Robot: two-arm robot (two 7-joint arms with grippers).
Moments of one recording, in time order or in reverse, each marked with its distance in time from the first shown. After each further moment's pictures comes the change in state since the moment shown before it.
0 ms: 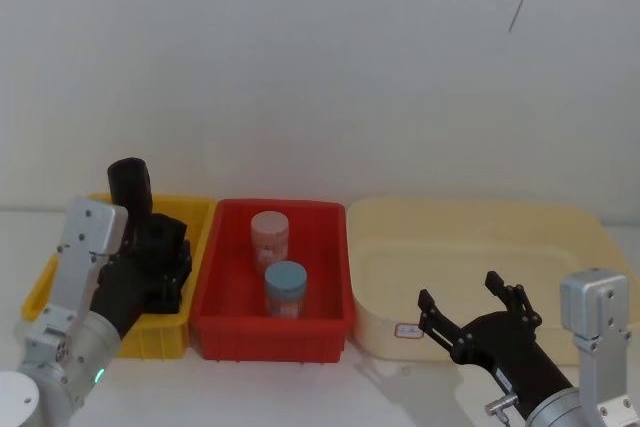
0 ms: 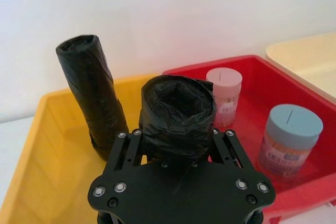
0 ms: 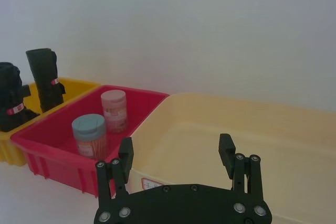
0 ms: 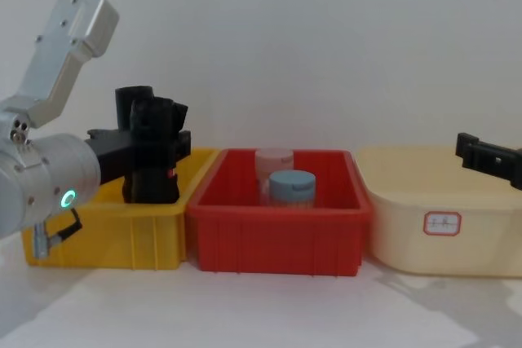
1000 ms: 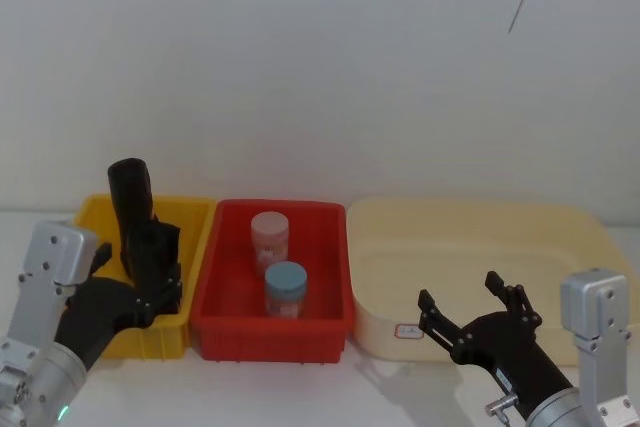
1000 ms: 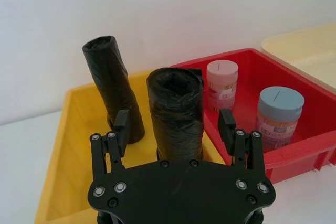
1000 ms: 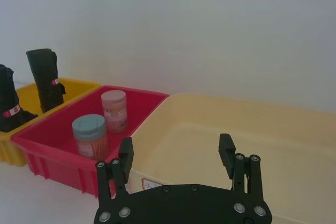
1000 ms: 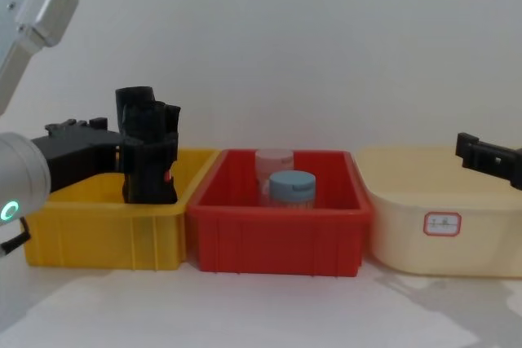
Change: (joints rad) left arm 0.145 0.105 -0.012 -0.214 -0.004 0.024 0.047; right arm 0.000 0.000 0.000 0.000 0.000 0.000 0.000
